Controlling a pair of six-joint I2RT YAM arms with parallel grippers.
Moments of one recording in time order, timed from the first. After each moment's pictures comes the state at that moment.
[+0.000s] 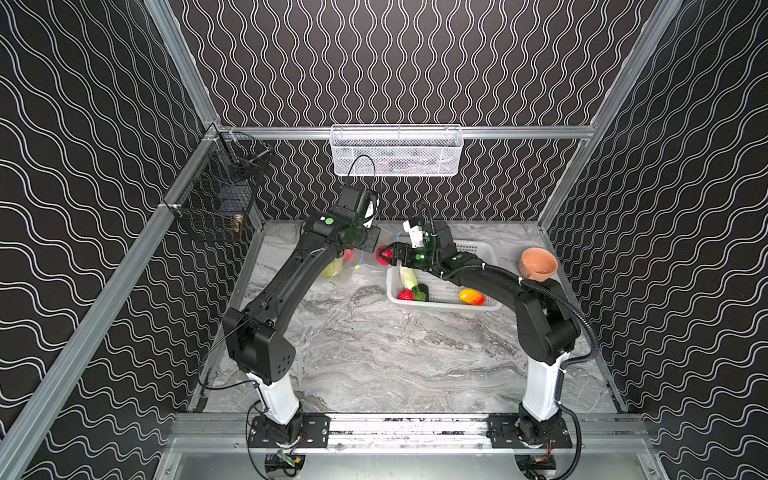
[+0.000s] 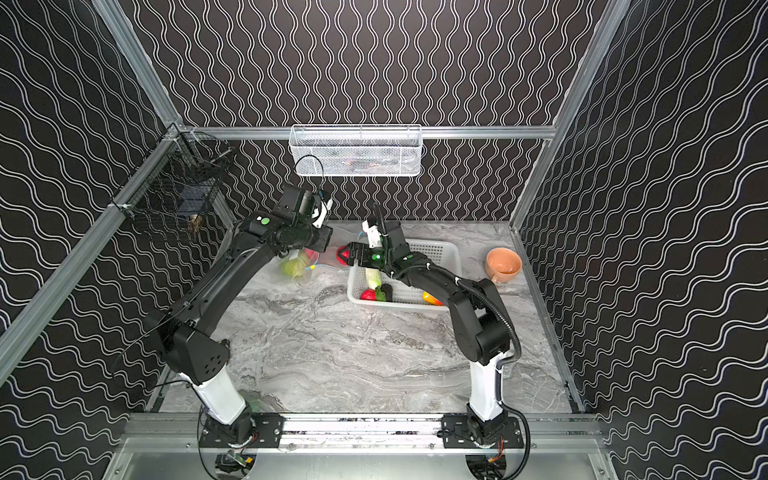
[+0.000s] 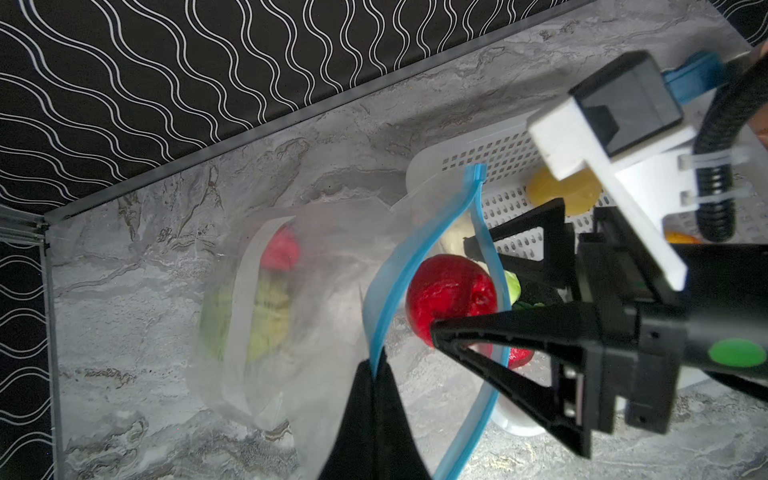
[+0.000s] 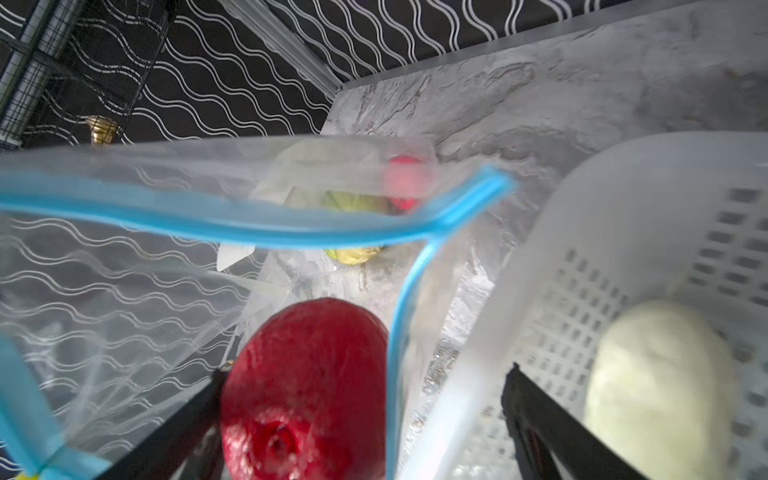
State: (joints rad) left arm -0.46 1.76 1.89 -0.96 -0.11 -0.02; right arm 0.54 1.95 1.44 0.01 -0.48 0.58
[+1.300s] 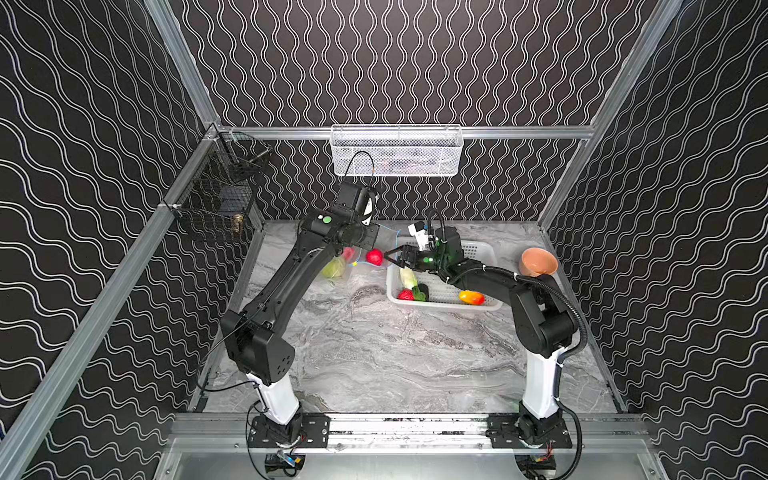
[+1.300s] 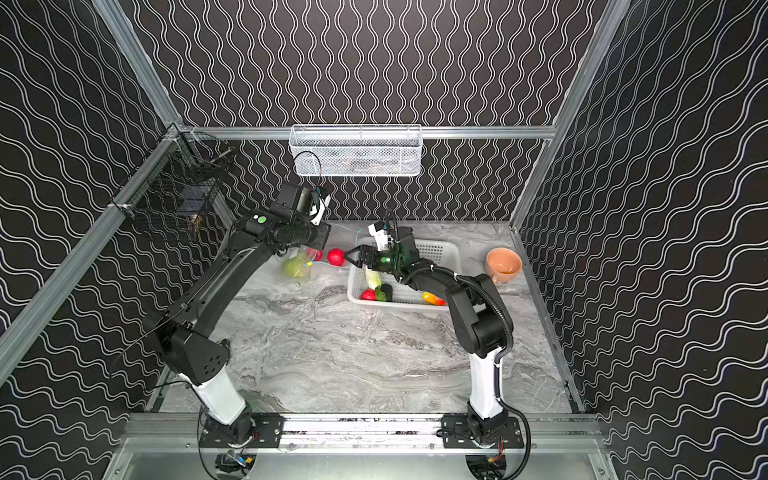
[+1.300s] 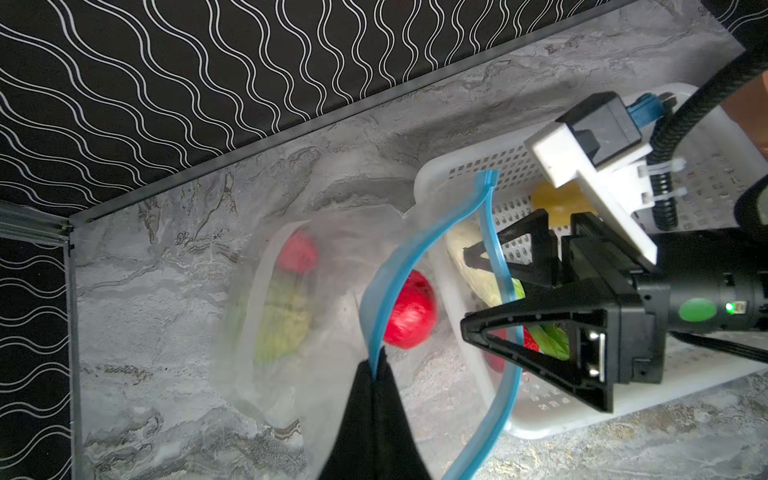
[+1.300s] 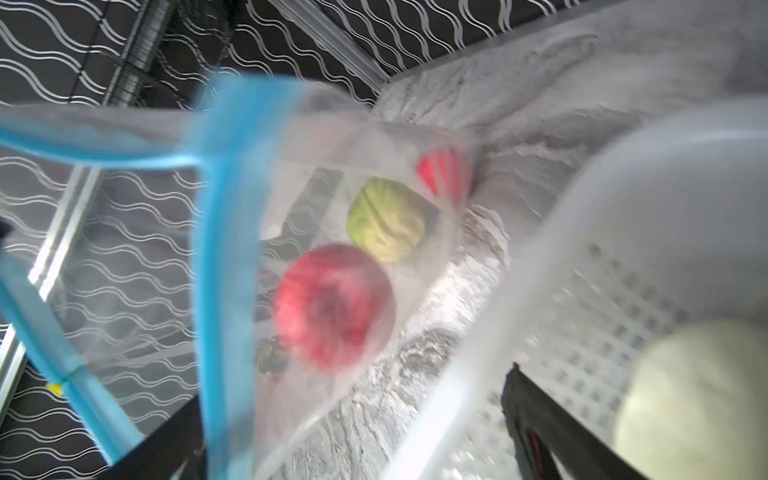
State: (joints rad) left arm -0.46 1.75 1.92 -0.97 -0.13 -0.02; right arm 0.46 2.00 1.33 0.27 -0.72 0.65
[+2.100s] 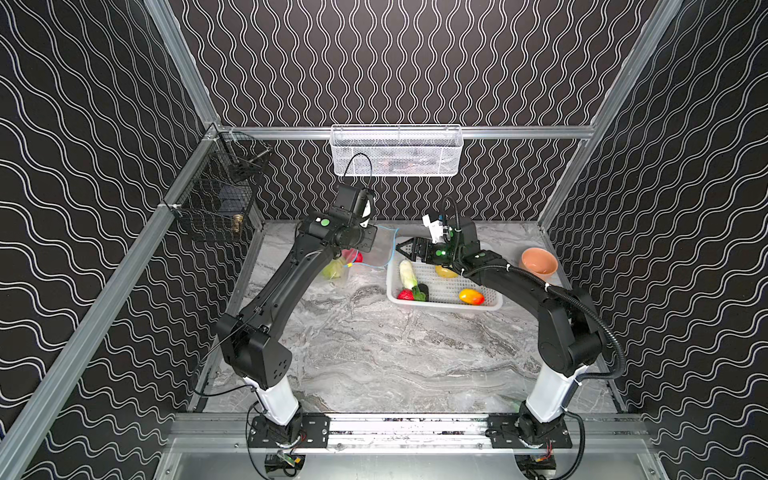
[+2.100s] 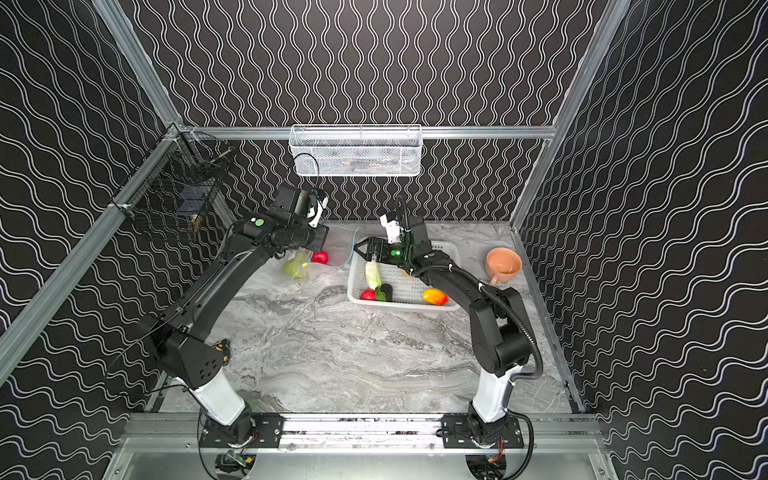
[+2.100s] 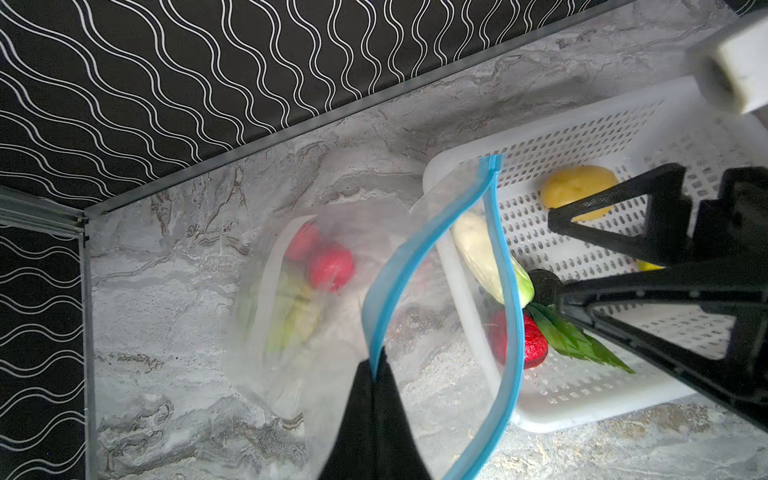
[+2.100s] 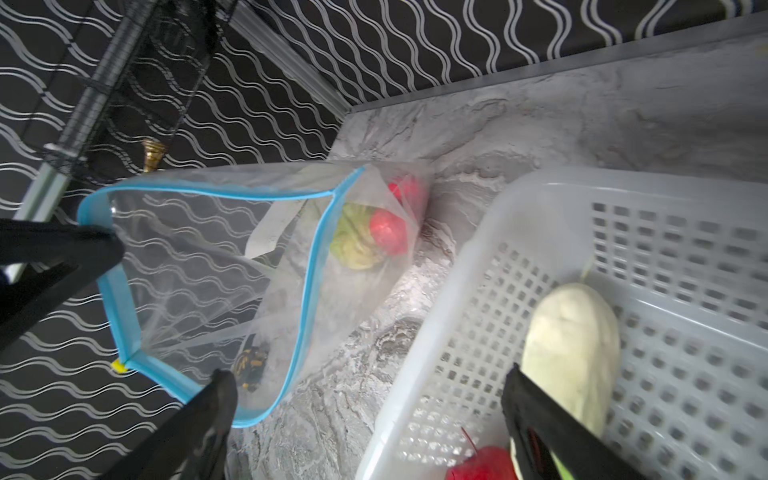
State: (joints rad) left arm -0.46 1.72 1.87 -0.96 -0.15 -0.02; right arm 0.44 1.82 1.37 -0.04 -0.55 0.53
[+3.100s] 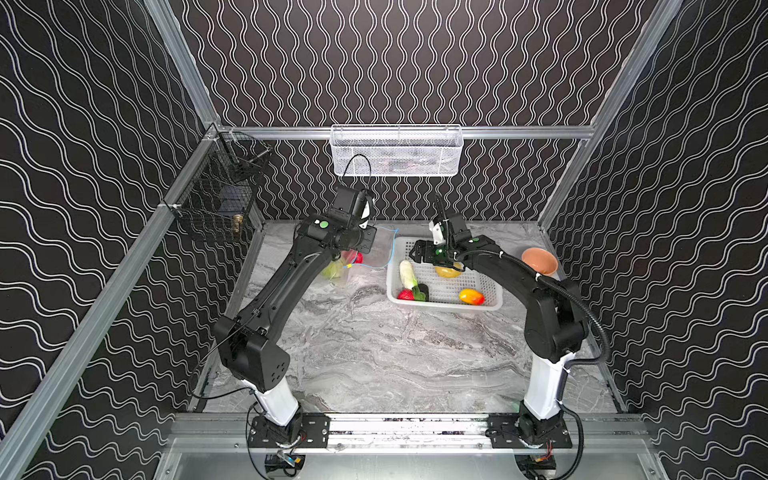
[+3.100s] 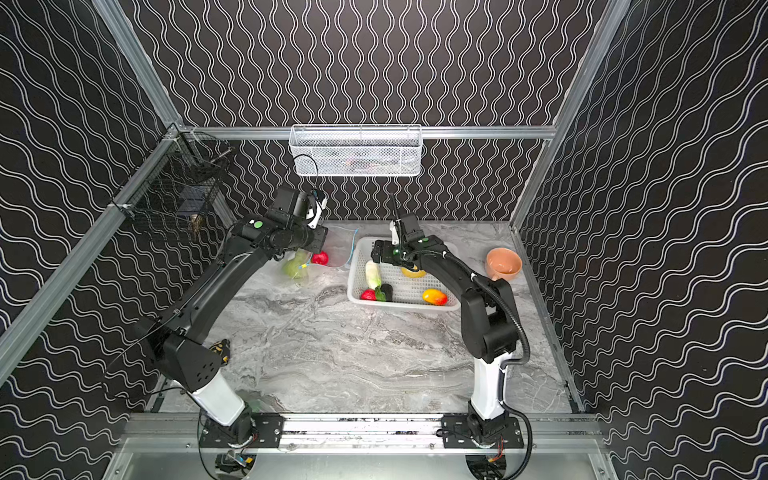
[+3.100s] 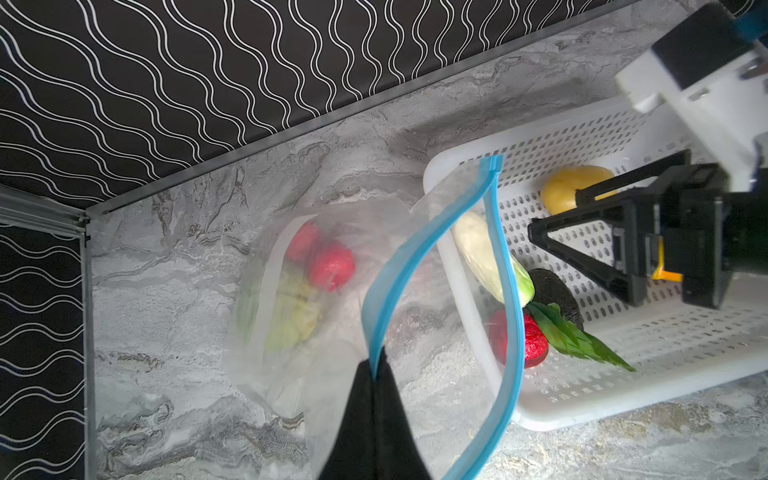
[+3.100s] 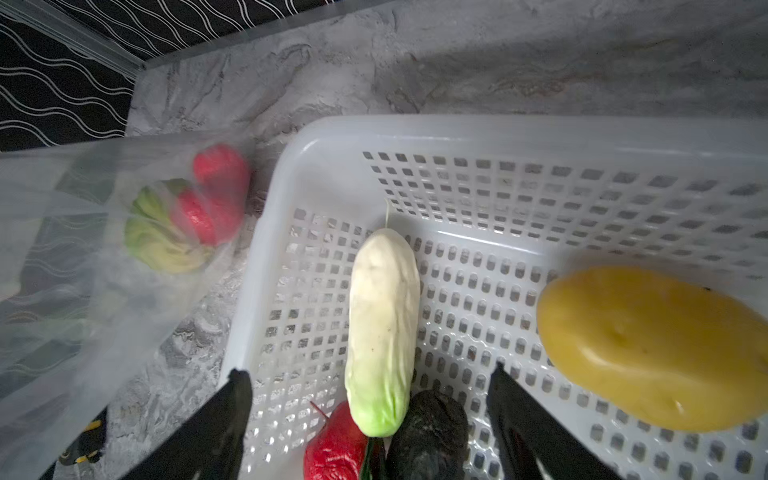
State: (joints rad) left arm -0.46 1.70 1.85 -0.94 -0.15 -0.02; right arm 0.44 1.96 1.61 -0.50 -0.21 0.45
